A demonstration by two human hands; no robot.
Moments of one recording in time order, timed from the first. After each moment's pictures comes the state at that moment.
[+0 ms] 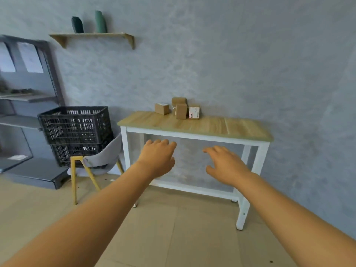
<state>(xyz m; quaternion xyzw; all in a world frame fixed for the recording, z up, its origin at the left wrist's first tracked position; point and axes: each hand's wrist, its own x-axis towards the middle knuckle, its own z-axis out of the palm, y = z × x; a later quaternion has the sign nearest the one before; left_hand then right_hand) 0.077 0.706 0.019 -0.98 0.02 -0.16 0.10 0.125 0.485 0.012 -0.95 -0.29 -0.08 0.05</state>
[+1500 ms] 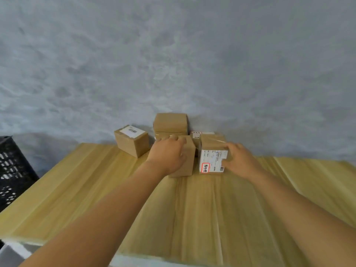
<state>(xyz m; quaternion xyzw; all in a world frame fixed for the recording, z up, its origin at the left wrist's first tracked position) 0.918 0.929 -0.012 -0.99 0.08 -0.14 -0.04 0.973 0.698 -0.044 -0.97 -0.12 -0.03 0.23</state>
